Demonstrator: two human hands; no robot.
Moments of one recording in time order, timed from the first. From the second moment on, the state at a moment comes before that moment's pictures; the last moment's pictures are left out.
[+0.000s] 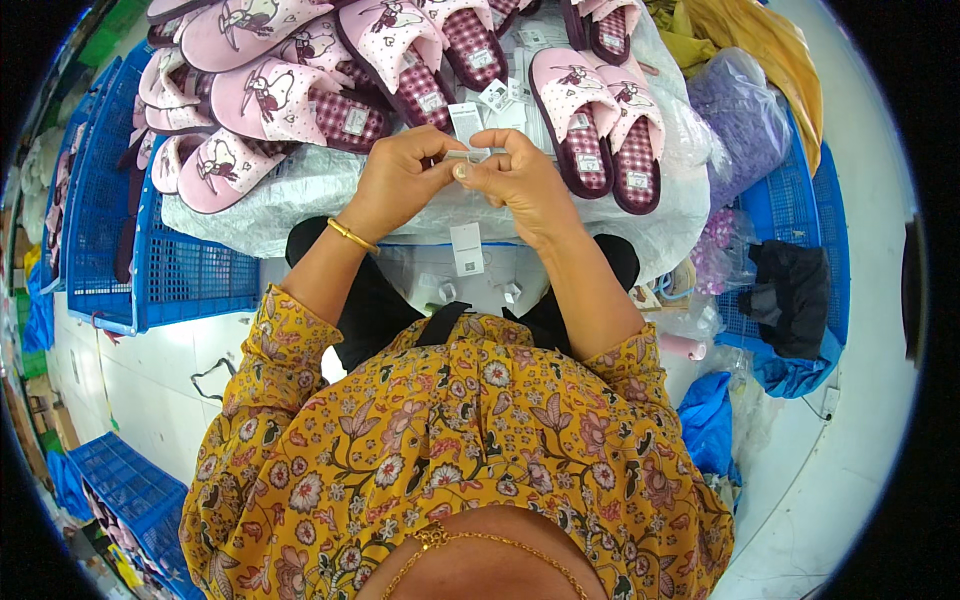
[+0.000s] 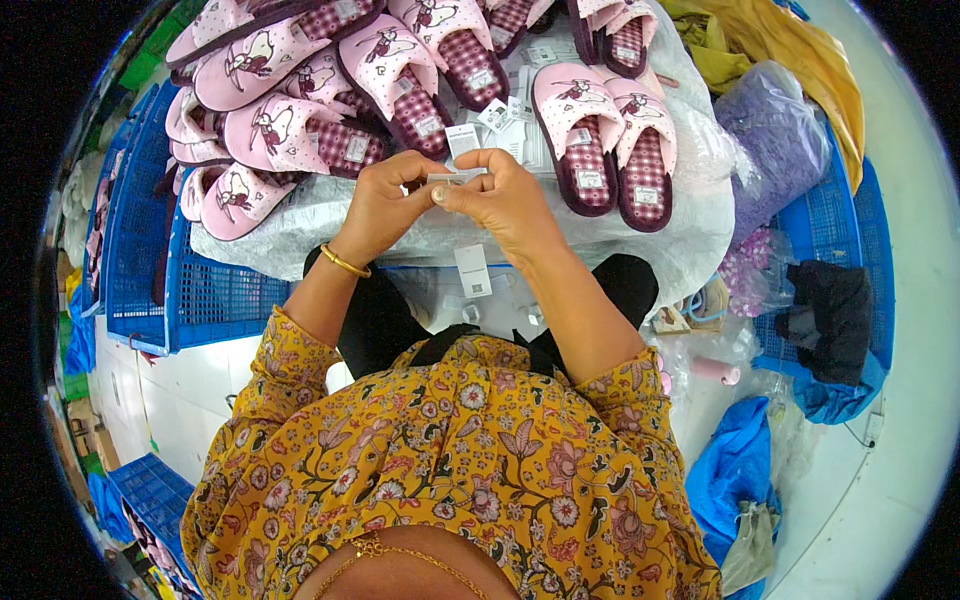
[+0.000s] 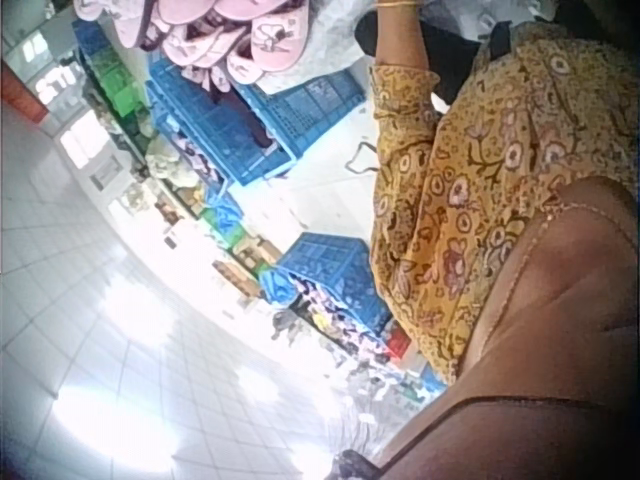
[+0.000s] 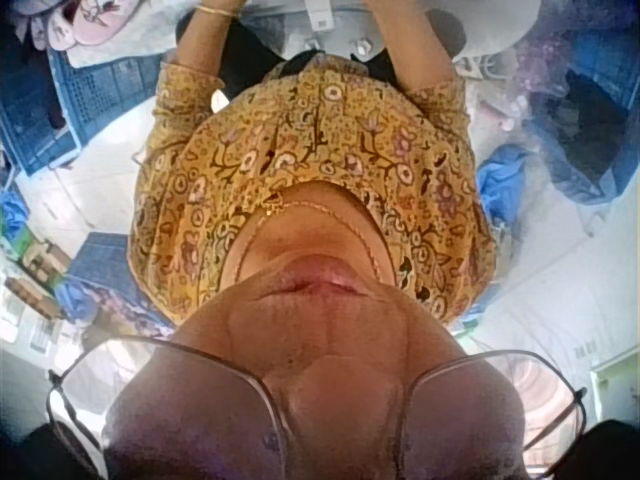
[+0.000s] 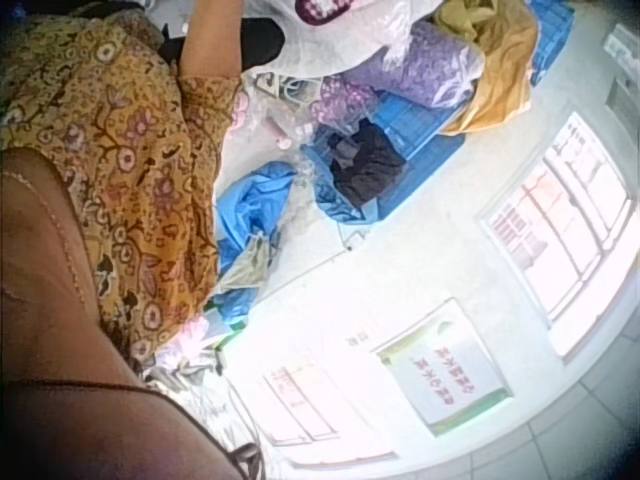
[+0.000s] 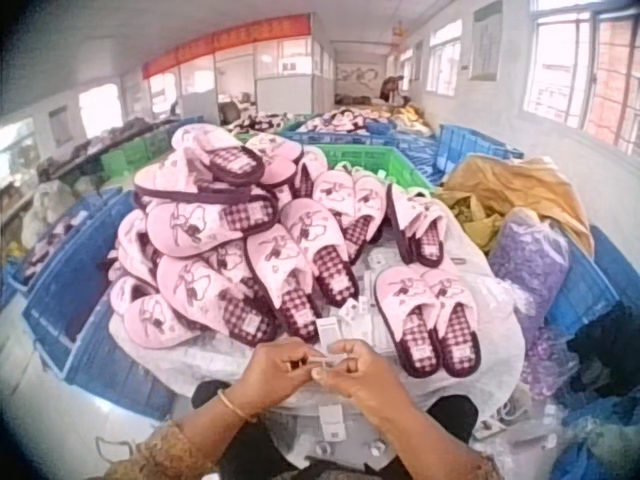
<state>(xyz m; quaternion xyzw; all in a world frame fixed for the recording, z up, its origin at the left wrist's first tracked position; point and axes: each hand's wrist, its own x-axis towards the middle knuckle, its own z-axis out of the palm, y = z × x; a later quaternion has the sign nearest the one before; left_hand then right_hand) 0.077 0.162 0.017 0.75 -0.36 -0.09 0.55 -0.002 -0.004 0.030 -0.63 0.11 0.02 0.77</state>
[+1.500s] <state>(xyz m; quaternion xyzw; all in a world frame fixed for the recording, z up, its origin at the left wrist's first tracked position) 0.114 0.093 0.018 0.85 -0.37 0.04 0.36 -0.048 -0.048 -0.015 -0.84 -0.01 -0.23 0.49</state>
